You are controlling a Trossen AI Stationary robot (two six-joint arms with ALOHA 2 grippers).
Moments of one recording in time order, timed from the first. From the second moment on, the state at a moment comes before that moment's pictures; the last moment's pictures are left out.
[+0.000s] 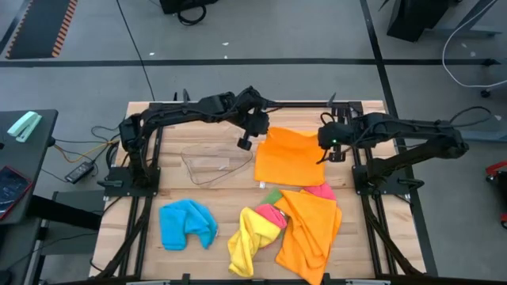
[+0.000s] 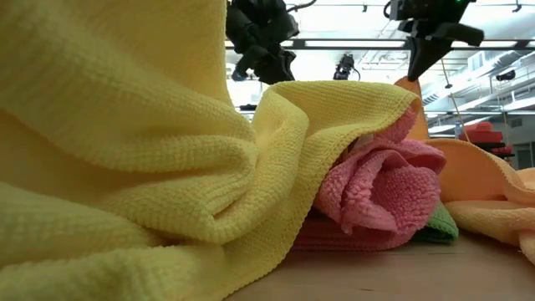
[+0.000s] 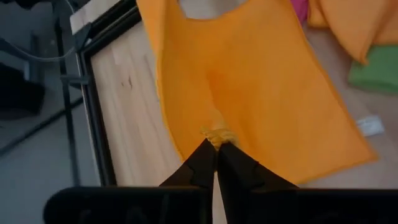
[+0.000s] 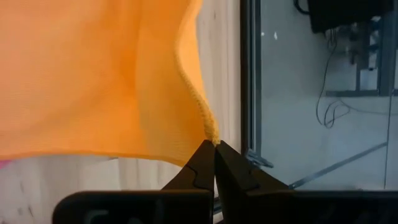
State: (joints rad) left arm 0.34 1.87 1.66 -0.59 0.17 0.84; right arm -0.06 1.08 1.14 -1.25 0.55 -0.20
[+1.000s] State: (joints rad) left arm 0.35 1.95 1.64 -0.60 -0.01 0.90; right arm -0.06 1.18 0.96 -1.16 0.55 -0.15
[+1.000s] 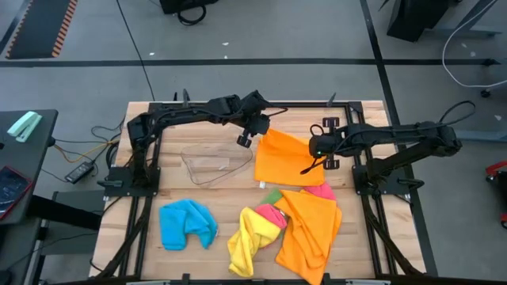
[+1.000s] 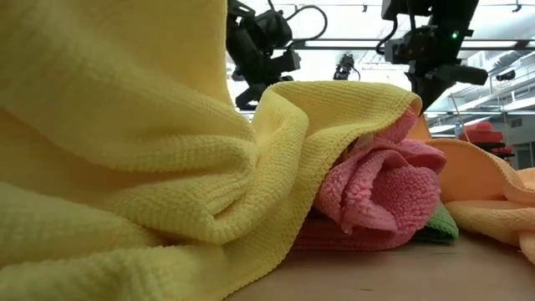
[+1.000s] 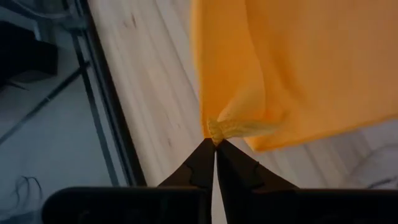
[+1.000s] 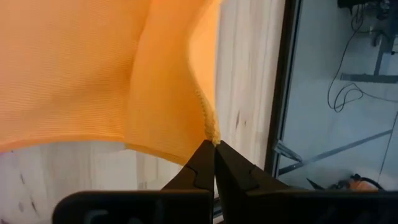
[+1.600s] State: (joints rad) left arm 0.25 1.95 1.64 -0.69 0.00 0.90; right arm 0.07 1.18 0.96 -1.12 0.36 -0.19
